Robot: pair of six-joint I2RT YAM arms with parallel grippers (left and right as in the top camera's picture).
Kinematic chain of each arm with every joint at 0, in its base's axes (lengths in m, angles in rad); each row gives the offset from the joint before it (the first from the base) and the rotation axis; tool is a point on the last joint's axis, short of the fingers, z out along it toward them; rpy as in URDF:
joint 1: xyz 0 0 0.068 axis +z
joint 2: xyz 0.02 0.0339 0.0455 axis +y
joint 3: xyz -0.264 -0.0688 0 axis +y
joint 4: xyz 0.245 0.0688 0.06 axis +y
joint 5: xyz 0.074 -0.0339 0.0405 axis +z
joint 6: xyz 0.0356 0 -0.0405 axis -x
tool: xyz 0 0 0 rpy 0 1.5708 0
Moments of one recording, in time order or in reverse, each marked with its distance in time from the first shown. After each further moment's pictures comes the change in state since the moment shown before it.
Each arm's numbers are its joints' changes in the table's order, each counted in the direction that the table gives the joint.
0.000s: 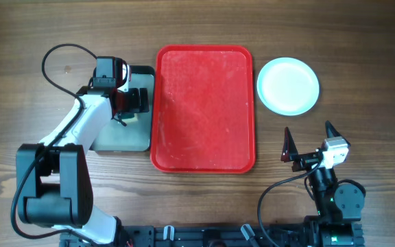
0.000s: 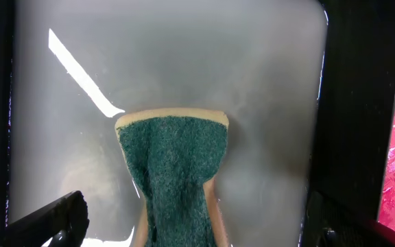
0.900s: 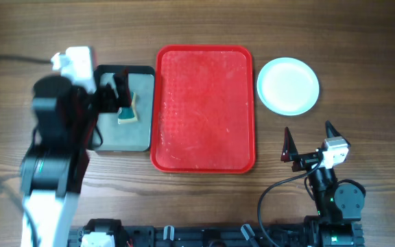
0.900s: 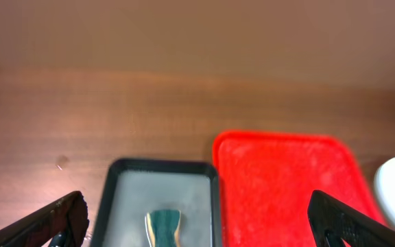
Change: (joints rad) left arm 0.000 -0.769 0.000 0.035 -0.047 0.000; right arm 0.000 0.000 0.000 0.000 0.000 0.000
